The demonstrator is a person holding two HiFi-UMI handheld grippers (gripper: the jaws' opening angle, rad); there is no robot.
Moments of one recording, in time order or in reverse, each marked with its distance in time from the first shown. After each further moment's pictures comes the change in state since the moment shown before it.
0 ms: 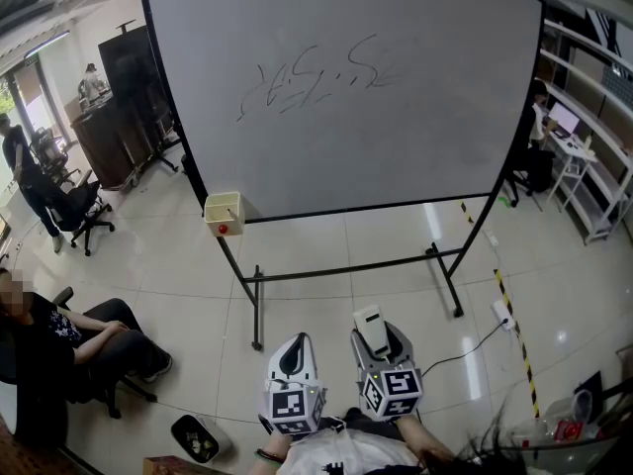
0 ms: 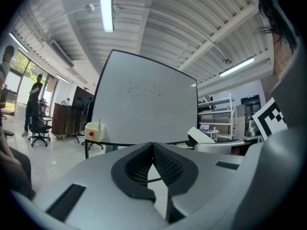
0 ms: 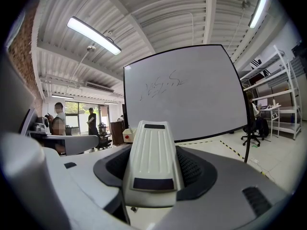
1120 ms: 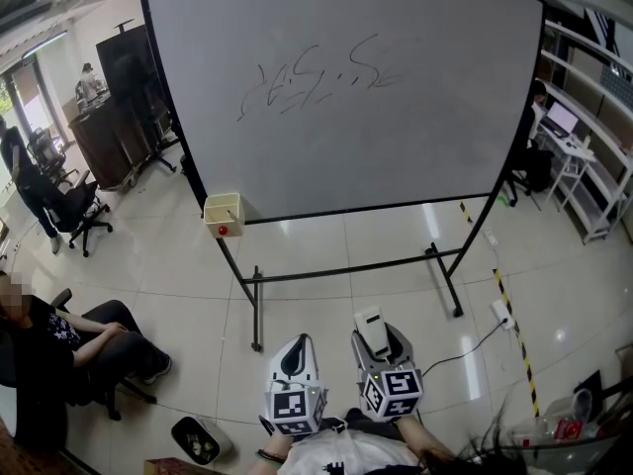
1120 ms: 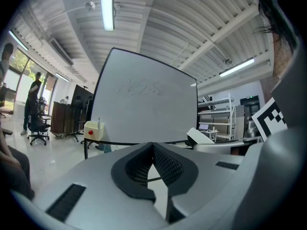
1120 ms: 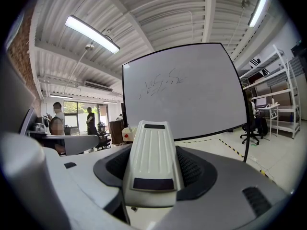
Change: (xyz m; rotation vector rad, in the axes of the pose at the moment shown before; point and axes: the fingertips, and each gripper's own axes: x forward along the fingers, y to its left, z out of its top) left arm 0.006 0.004 -0.002 -0.008 0.009 -0.013; right arm 0.006 0.000 -0.004 0.007 0.017 -0.013
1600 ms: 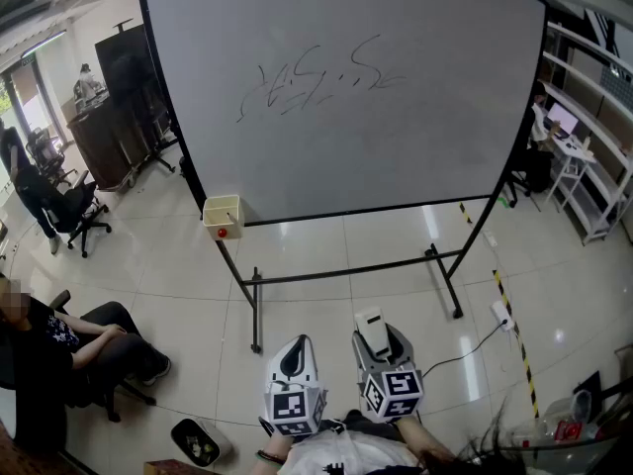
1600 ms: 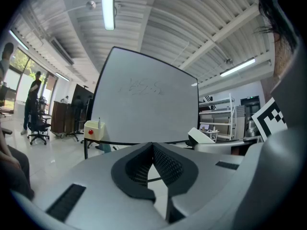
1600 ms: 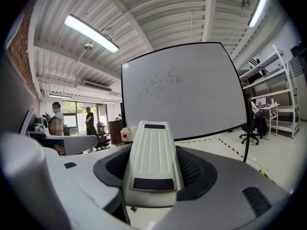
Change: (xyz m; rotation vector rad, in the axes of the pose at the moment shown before) left arm 0.008 0.007 -0.001 -0.006 0.003 0.003; right arm 0.010 -0.003 0.001 0.003 0.002 -0.008
